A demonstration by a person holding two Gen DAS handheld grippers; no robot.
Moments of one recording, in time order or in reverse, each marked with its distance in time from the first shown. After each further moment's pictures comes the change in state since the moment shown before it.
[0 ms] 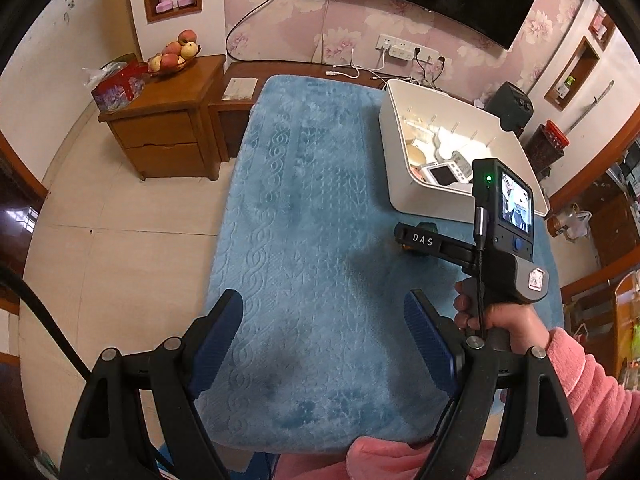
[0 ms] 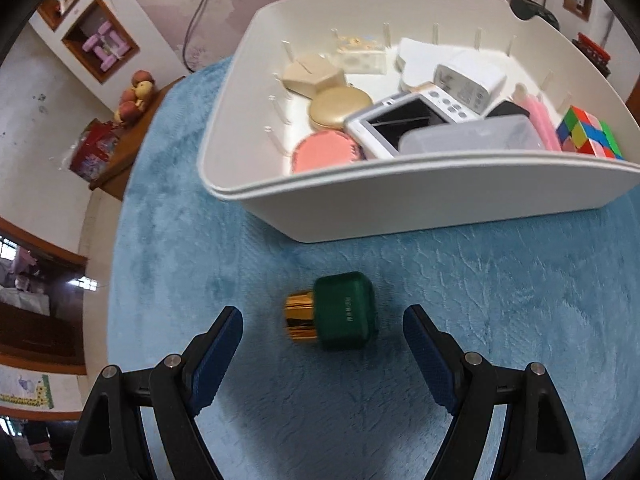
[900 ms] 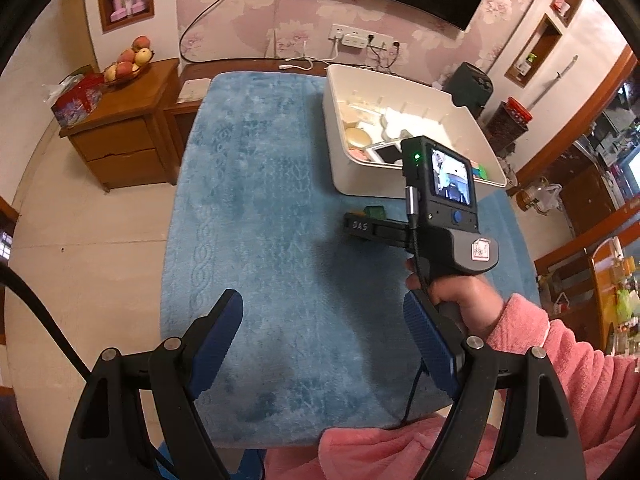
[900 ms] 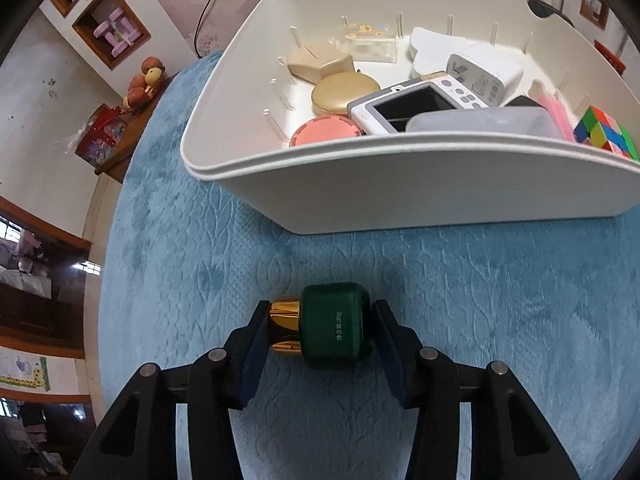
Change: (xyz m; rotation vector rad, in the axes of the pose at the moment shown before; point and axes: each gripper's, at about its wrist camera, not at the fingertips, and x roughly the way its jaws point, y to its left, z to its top) left arm -0.001 -0.038 -0.006 0.094 0.026 -0.120; right arm 0.009 -0.005 -0.003 -0.048 0.028 0.054
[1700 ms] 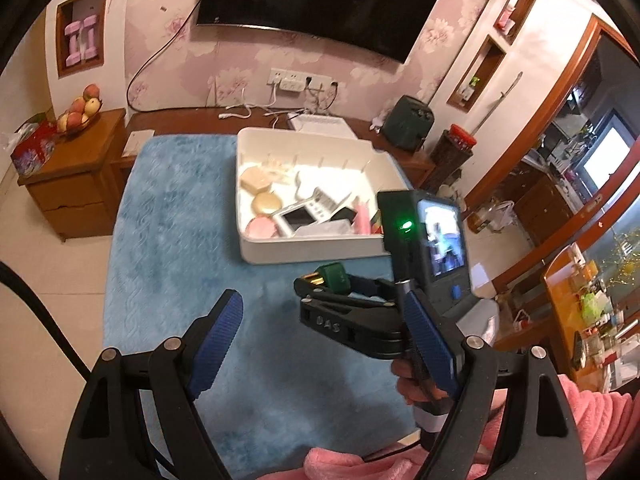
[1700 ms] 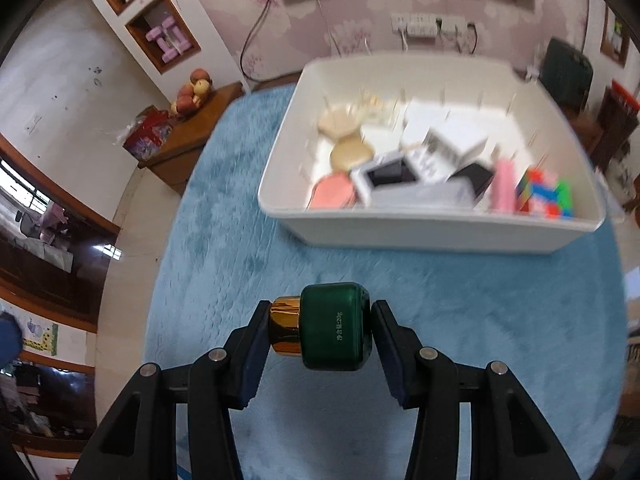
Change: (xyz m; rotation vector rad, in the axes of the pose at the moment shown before) left arm -0.026 -0.076 0.041 0.063 -0.160 -0.178; right arm -0.125 -0.025 0.000 -0.139 -0.086 0.050
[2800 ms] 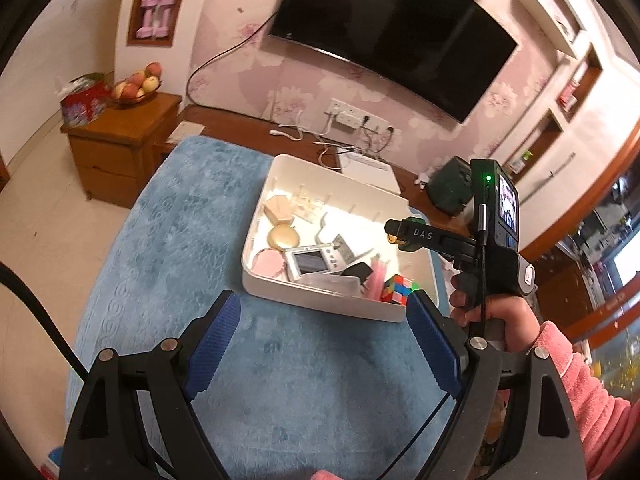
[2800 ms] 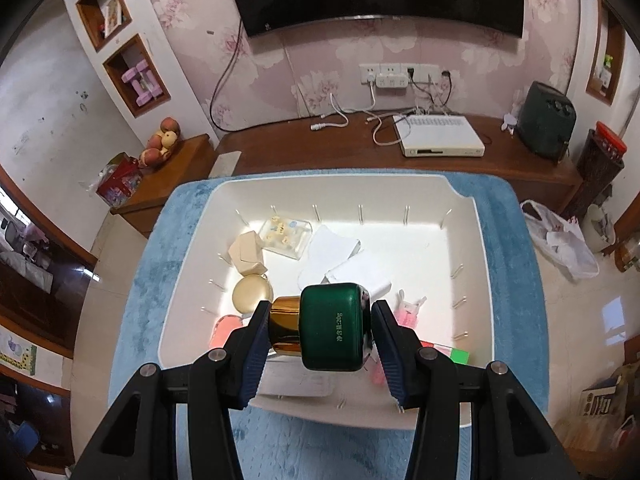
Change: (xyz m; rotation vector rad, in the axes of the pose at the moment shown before) left arm 0.026 -0.009 0.021 -0.280 -0.126 0.143; right arm 0.001 -0.098 0.126 -0.010 -0.087 -0.062
